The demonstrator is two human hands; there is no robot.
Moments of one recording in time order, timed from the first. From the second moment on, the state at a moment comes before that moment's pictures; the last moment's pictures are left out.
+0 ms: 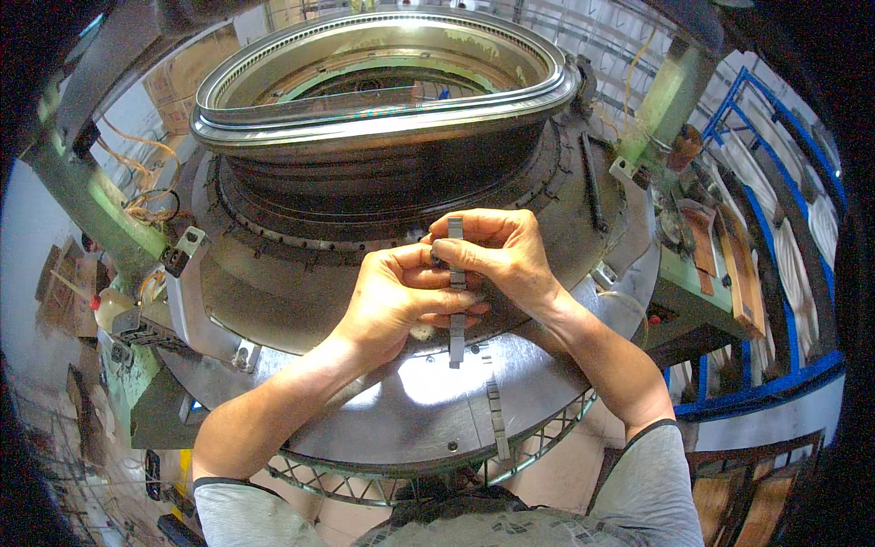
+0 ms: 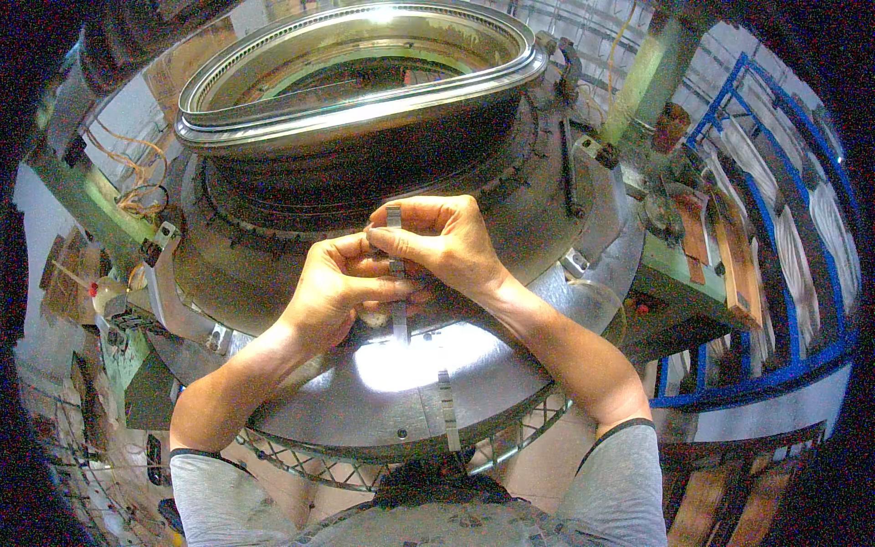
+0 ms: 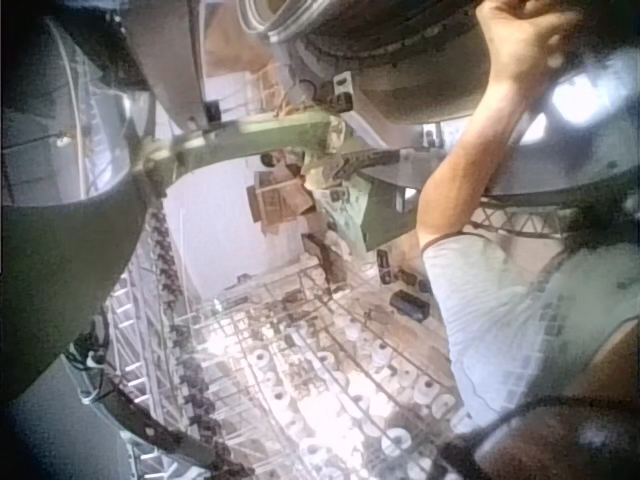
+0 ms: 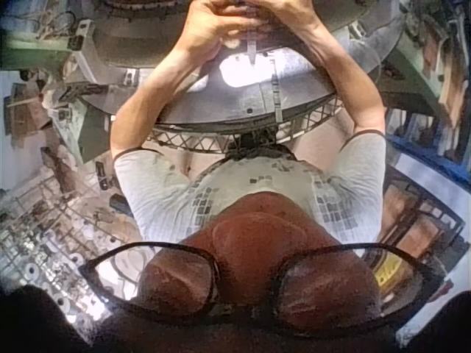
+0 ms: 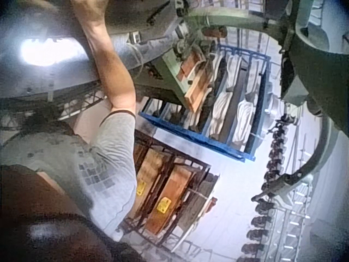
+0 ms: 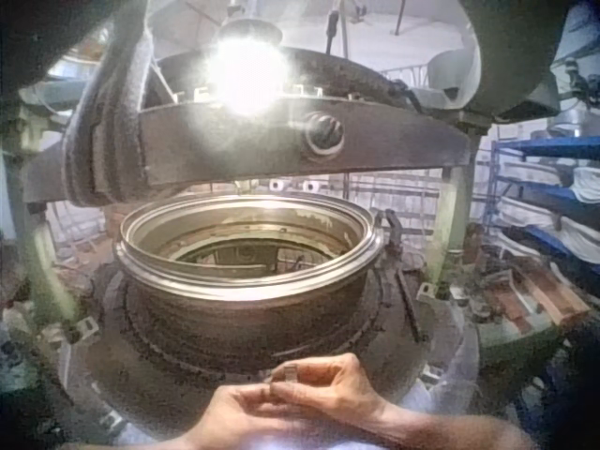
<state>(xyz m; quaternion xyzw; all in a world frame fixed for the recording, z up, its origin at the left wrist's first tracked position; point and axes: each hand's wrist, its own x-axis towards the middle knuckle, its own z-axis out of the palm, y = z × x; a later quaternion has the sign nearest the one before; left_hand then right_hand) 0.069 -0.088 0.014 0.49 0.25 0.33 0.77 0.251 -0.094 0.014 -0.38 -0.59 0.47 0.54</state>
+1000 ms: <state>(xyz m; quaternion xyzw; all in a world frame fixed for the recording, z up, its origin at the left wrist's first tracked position) 0.059 -0.045 0.007 0.47 0.26 0.56 0.63 0.259 -0.073 -0.018 -0.37 -0.68 0.41 0.48</state>
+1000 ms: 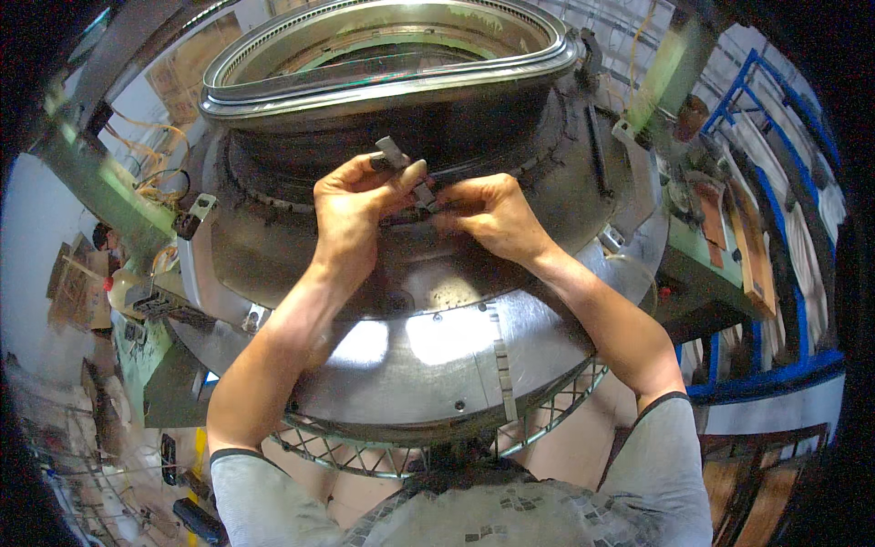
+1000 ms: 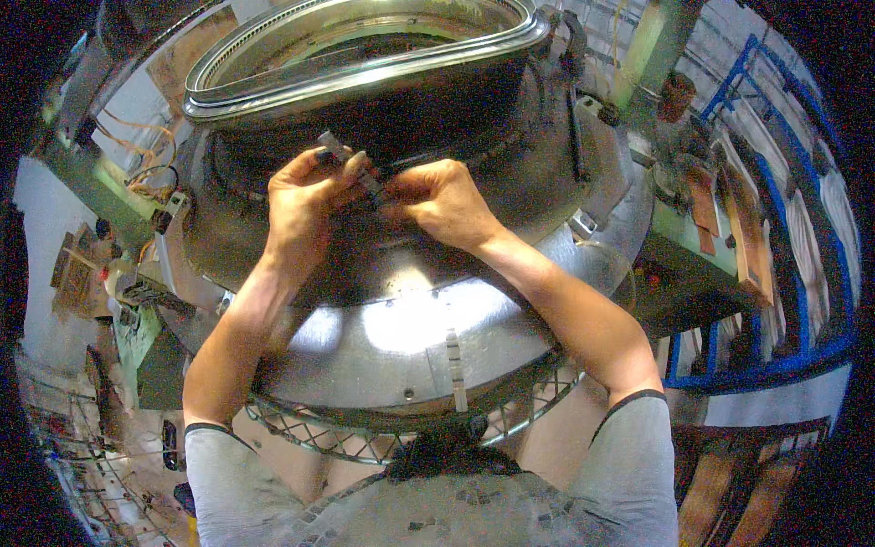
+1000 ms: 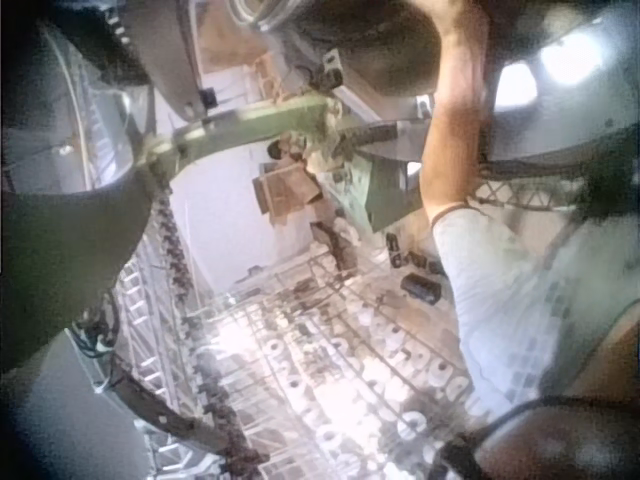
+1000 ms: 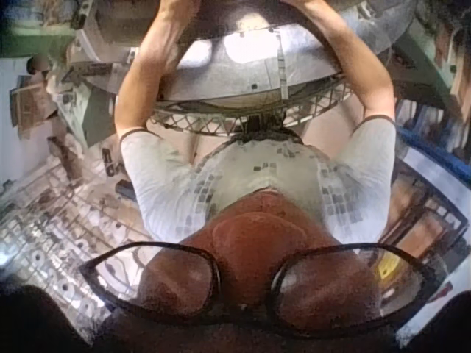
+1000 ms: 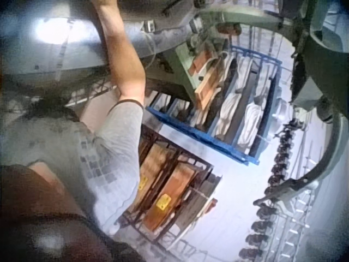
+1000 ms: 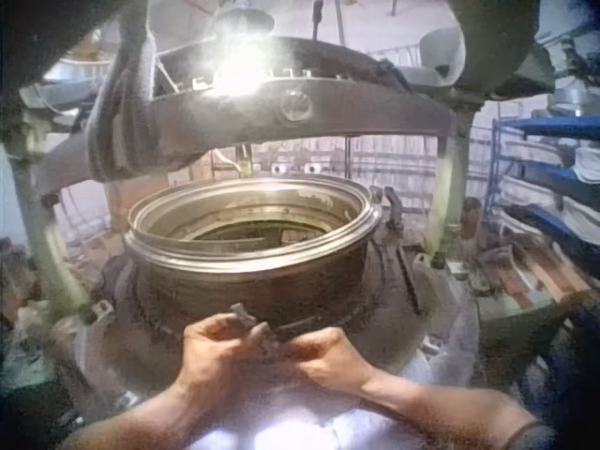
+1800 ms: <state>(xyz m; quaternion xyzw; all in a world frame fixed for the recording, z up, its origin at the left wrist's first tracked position) 0.053 0.001 0.003 0.50 0.27 0.37 0.73 0.265 -0.035 0.005 -0.48 -0.71 0.36 0.37</state>
